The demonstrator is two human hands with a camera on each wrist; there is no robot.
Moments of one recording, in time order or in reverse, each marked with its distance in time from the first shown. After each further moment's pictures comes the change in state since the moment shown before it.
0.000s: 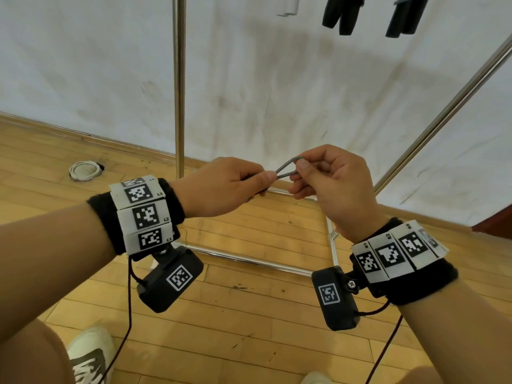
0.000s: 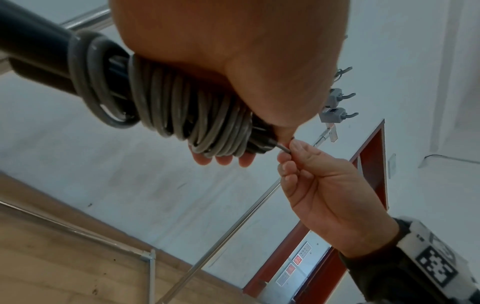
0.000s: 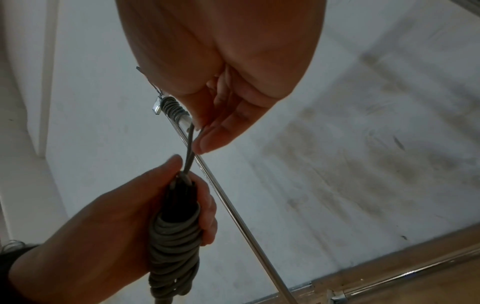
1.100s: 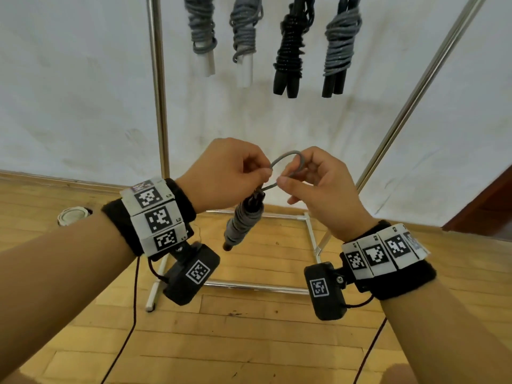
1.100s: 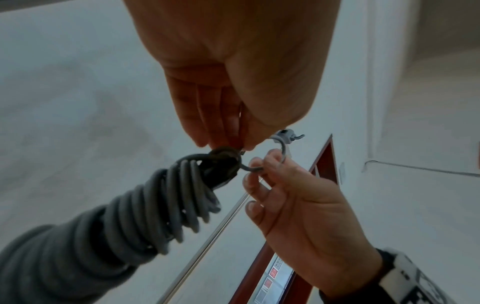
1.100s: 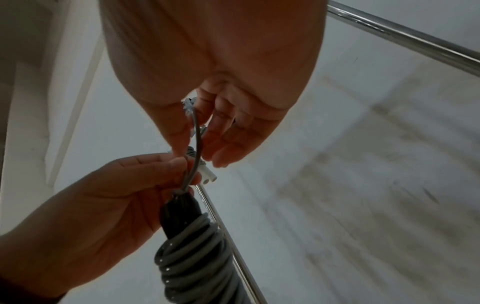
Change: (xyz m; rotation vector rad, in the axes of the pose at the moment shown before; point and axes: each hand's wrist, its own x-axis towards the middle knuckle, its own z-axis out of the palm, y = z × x) left_hand 0.026 0.084 -0.046 0.077 0.268 0.223; right_hand 0.004 -0.062 -0.032 -0.007 -0.010 -0.143
